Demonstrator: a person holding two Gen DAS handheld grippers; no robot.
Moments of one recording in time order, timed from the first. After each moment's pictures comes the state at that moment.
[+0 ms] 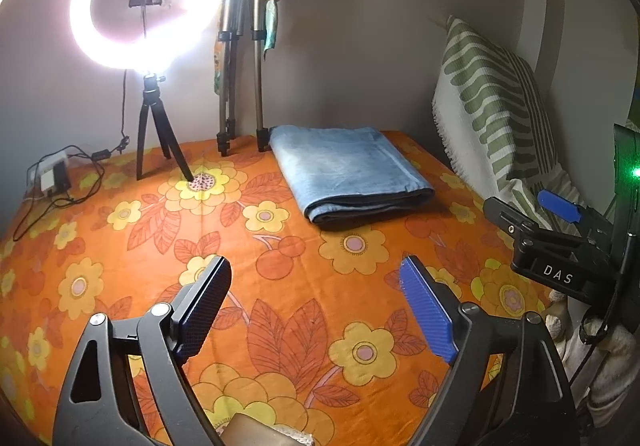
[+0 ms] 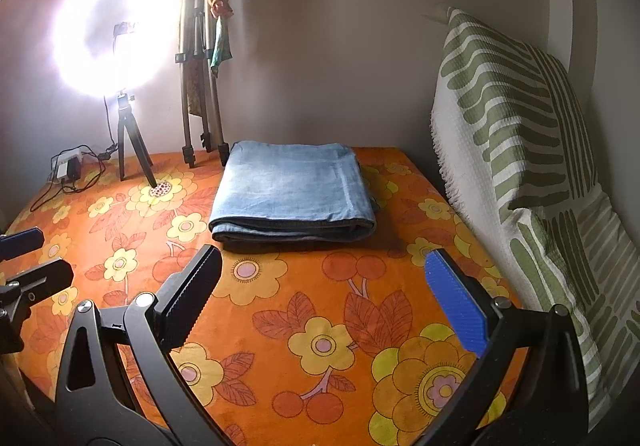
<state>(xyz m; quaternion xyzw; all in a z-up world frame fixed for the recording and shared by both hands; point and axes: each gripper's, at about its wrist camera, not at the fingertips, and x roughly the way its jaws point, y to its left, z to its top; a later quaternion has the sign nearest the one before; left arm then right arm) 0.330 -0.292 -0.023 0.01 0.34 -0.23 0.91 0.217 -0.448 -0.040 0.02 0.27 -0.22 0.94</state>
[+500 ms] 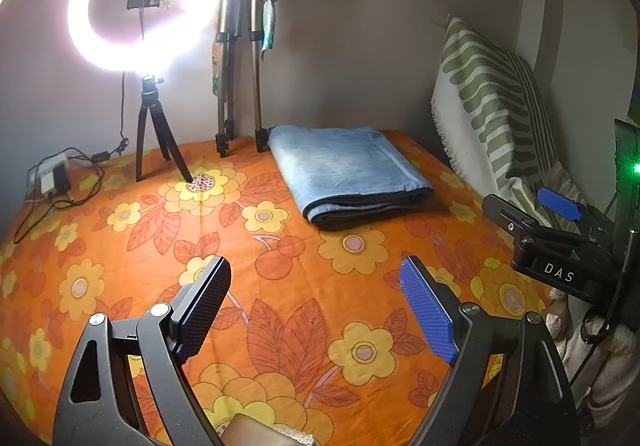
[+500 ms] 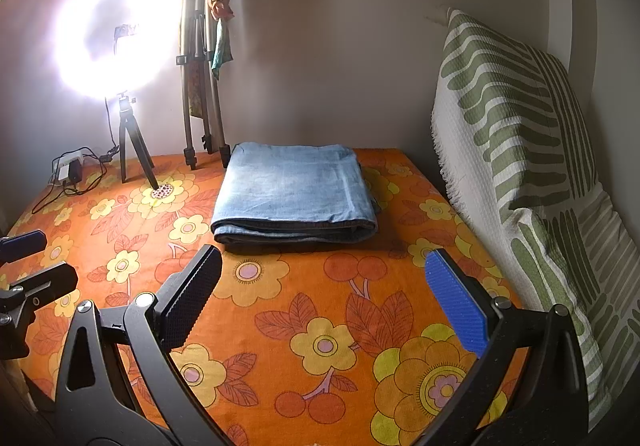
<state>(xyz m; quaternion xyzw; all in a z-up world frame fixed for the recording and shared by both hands) 0.330 -0.293 -0.022 0.01 0.34 -0.23 0.91 0.217 -0.446 -0.037 0.02 0.27 -0.22 0.94</state>
